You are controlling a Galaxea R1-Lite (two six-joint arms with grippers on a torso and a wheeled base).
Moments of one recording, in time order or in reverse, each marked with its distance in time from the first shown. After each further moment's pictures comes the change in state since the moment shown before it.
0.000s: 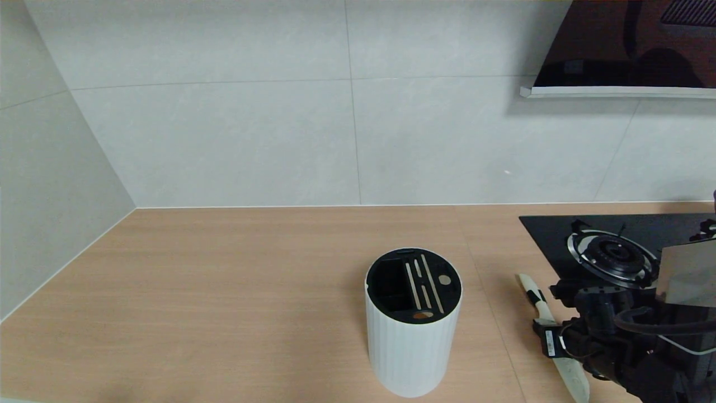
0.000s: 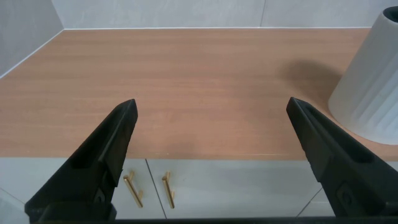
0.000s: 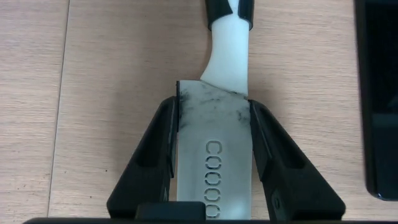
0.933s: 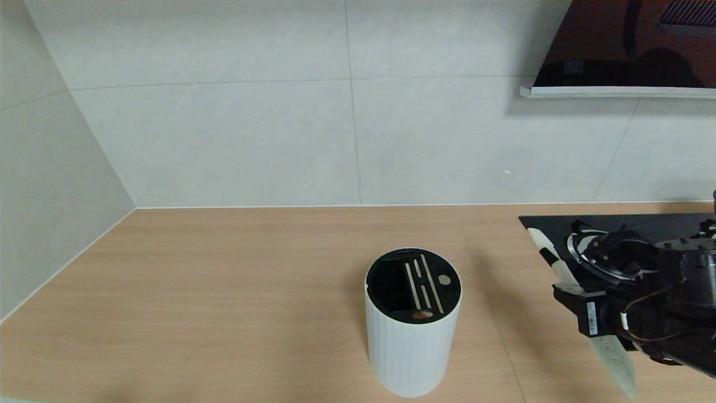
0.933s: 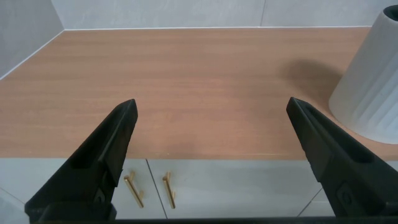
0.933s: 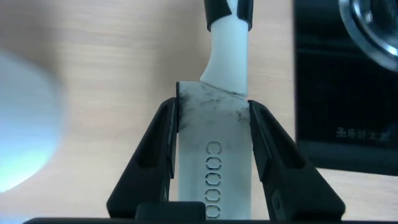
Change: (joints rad) left arm 0.000 0.000 0.000 0.000 0.000 0.004; right arm 0.136 -0.696 -0.054 0.581 0.003 -0.001
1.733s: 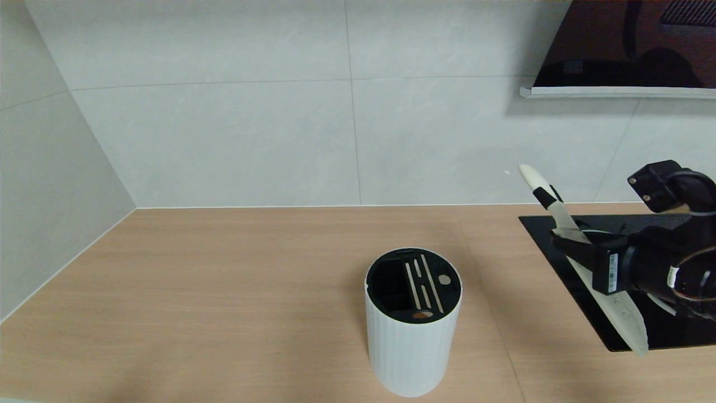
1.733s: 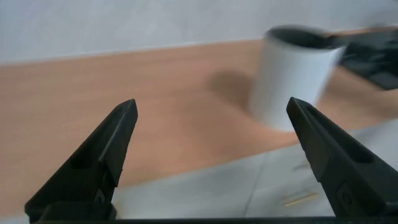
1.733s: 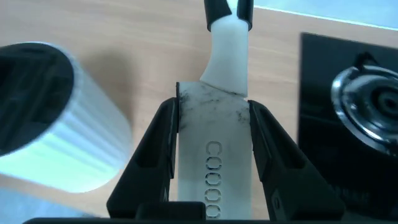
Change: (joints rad) left arm -0.001 0.074 -0.216 0.082 -0.400 -0.045; right arm 0.127 -0.196 -0.246 0.242 0.007 -0.050
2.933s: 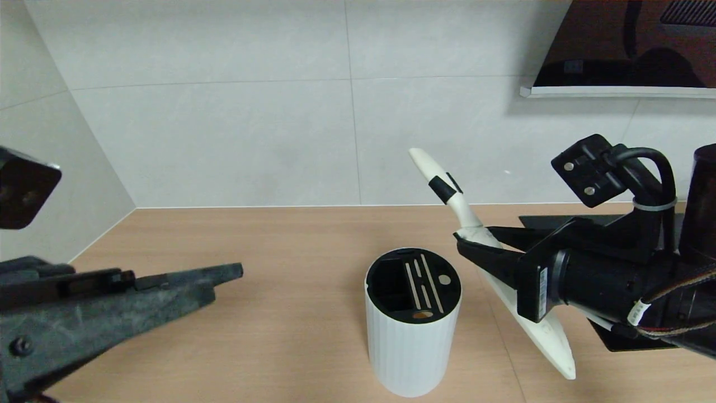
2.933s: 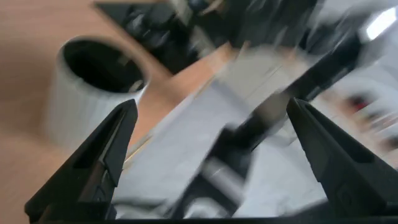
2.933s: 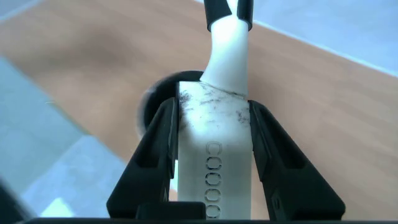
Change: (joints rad) left arm -0.374 1.001 -0.344 -0.610 -0.382 -0.610; right arm 0.425 0.076 -0.160 -0.014 -0.025 0.065
